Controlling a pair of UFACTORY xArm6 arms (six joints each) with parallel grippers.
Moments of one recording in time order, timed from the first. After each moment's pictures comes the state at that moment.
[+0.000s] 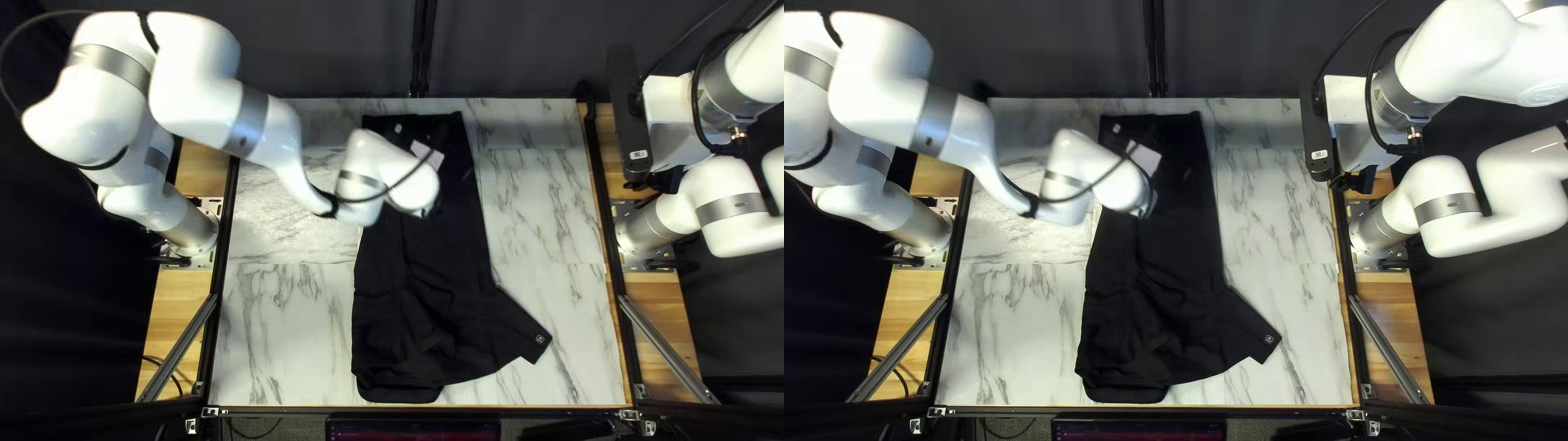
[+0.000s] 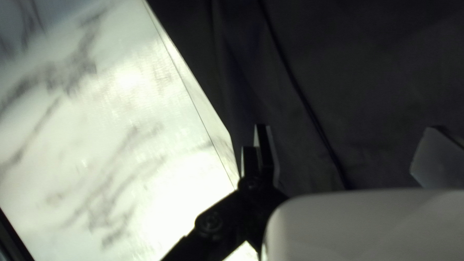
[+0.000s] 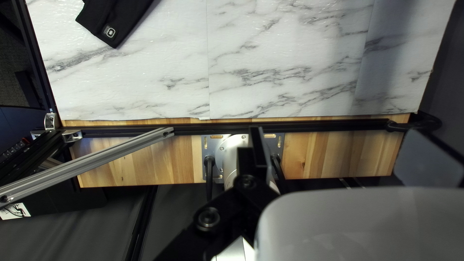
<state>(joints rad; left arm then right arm) -0.06 0.25 -1.16 0.37 1.01 -1.46 0.11 -0.88 -0.90 -0.08 1.72 0.07</state>
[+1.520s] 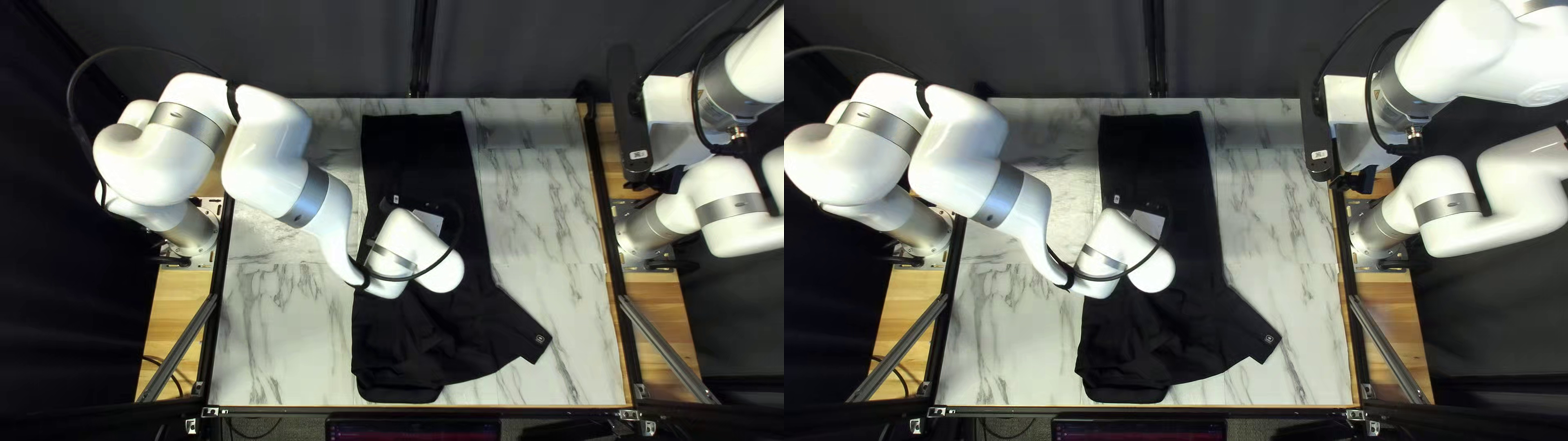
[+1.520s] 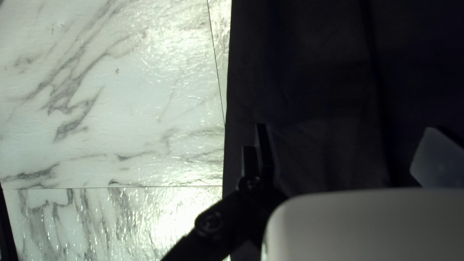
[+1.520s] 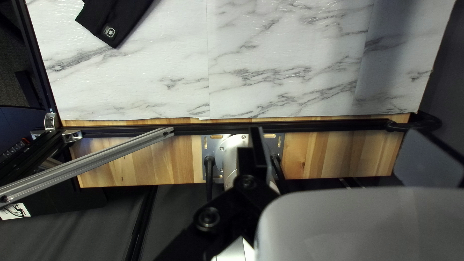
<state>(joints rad) -0.23 0.57 -1.39 0.34 1.23 -1.82 0.11 -0.88 -0.90 -0.08 1.72 0.07</state>
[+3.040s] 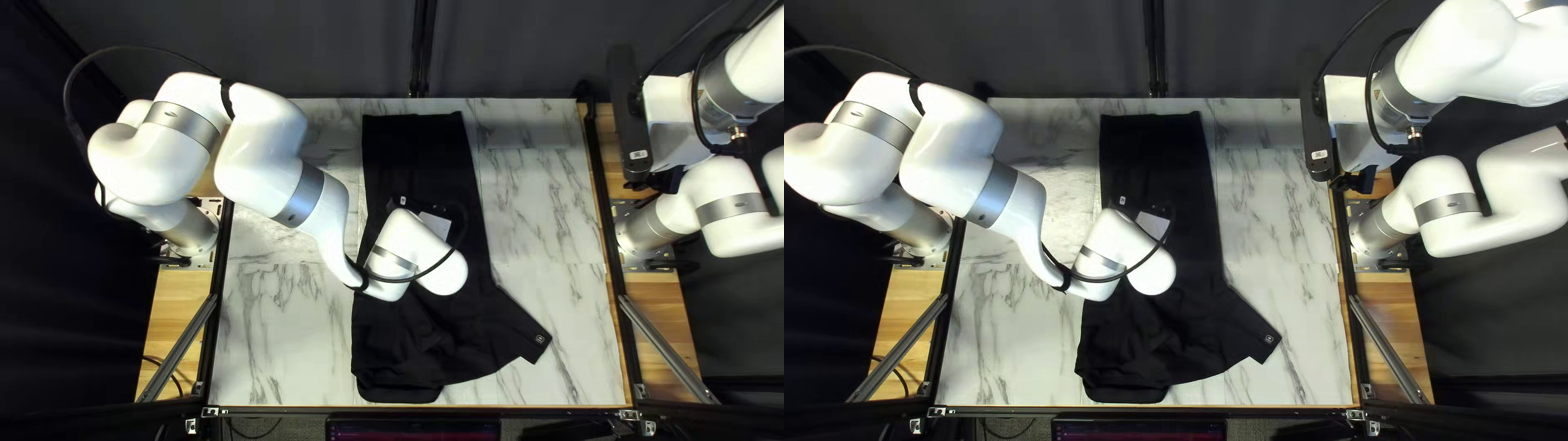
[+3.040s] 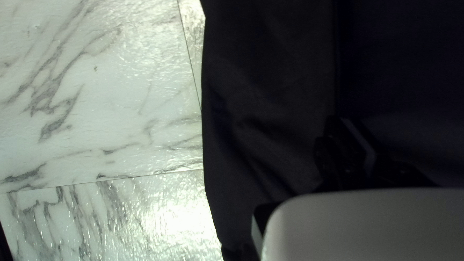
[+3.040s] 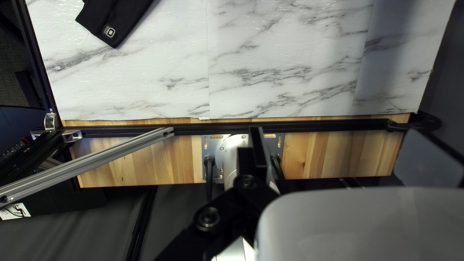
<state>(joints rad) -0.22 0.51 -1.38 0.33 1.14 -1.73 0.11 -0.88 -0.90 -0.08 1.72 0.07</state>
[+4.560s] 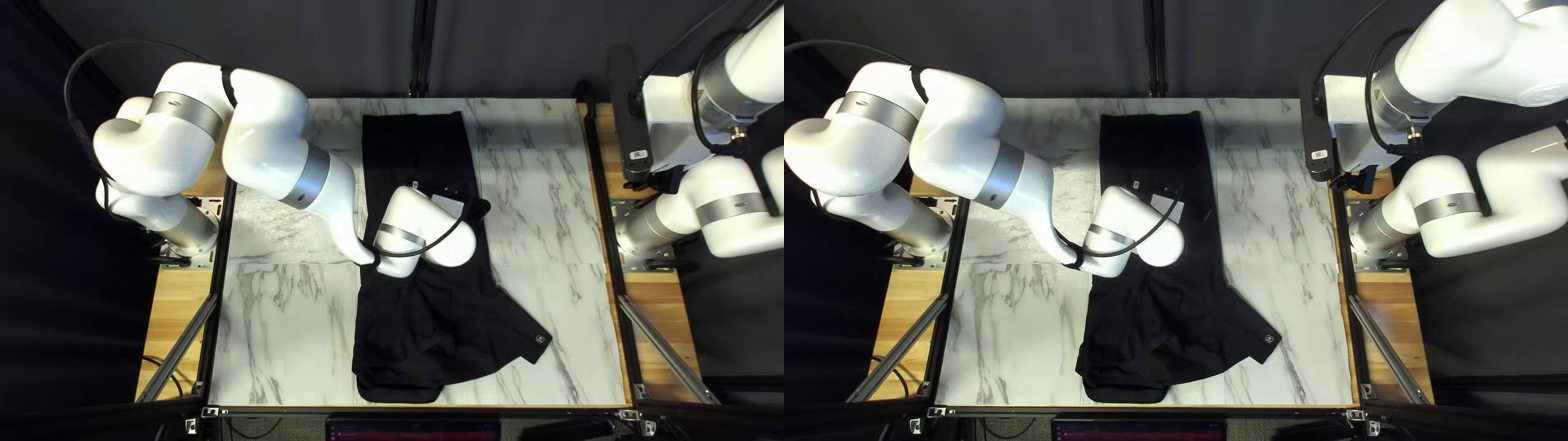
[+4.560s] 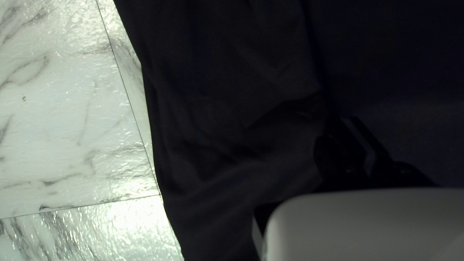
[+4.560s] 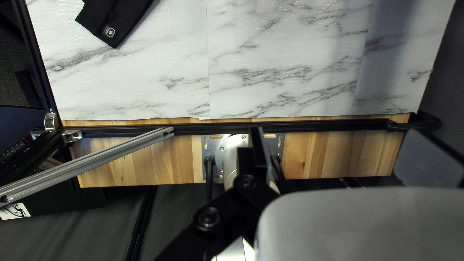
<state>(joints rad) -0.18 0.53 -1.41 0.30 1.04 -1.70 0.11 -0.88 -0.90 -0.08 1.72 0.07</state>
